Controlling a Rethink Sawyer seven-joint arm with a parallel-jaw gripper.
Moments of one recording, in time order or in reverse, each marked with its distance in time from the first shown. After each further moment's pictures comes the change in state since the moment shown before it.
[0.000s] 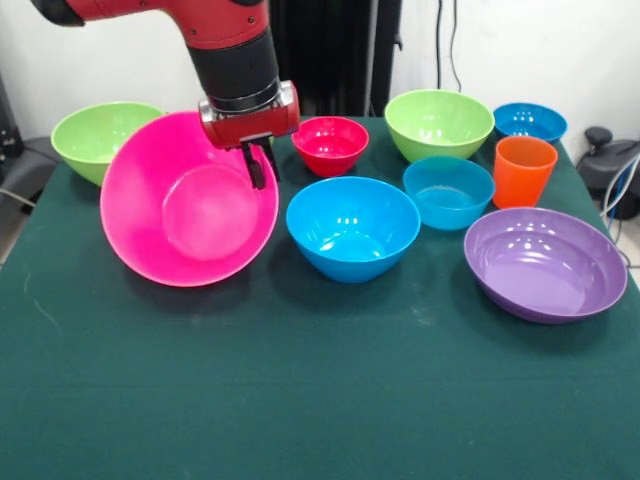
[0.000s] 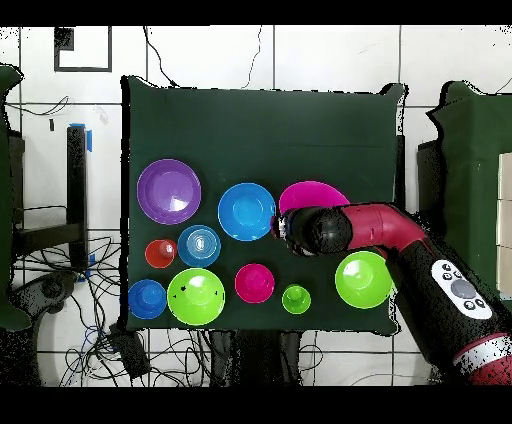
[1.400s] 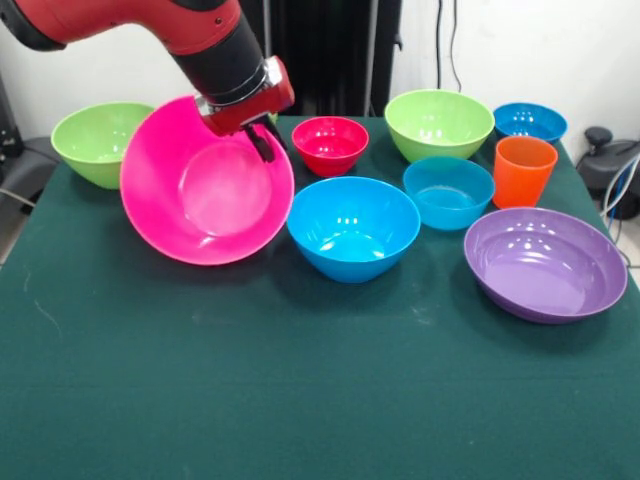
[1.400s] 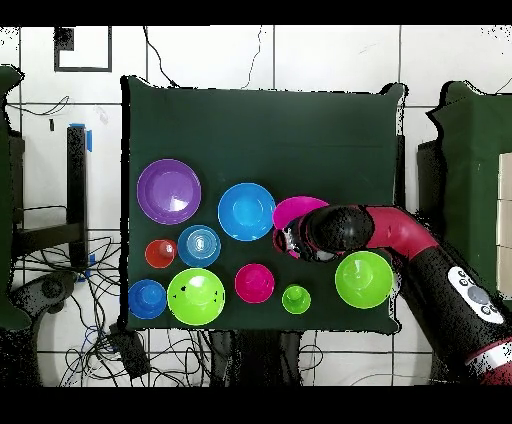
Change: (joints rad) arm -0.132 0.097 0.112 -0.001 0.073 0.233 -0.158
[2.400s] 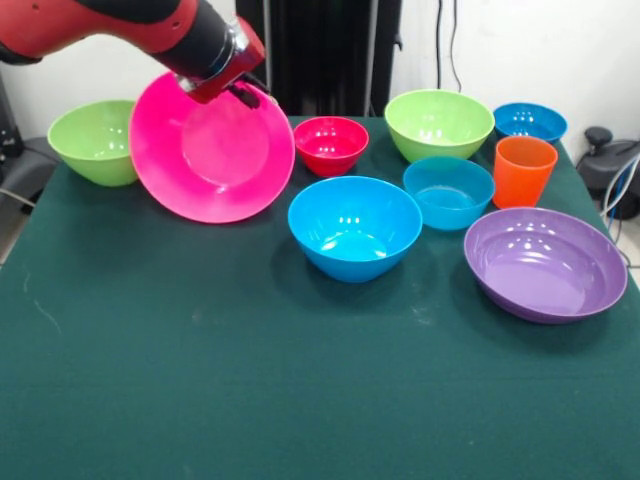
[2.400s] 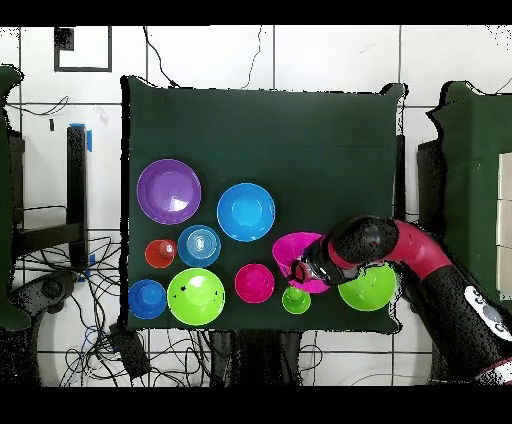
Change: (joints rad) arm -0.117 0.081 0.004 0.000 0.044 0.317 -0.169
